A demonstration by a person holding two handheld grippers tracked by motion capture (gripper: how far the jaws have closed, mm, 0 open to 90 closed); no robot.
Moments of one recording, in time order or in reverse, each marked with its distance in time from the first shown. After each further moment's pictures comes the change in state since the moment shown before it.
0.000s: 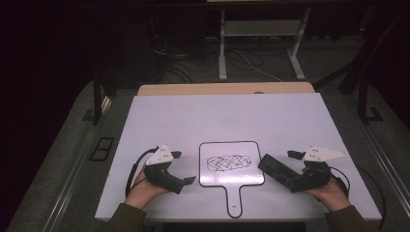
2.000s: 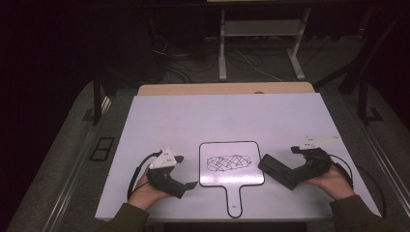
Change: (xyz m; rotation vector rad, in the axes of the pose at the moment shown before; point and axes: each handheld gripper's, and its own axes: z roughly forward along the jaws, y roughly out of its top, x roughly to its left) left arm -0.007 -0.006 0.006 0.033 -0.025 0.004; right arm -0.028 0.015 0.008 0.213 -0.024 -0.006
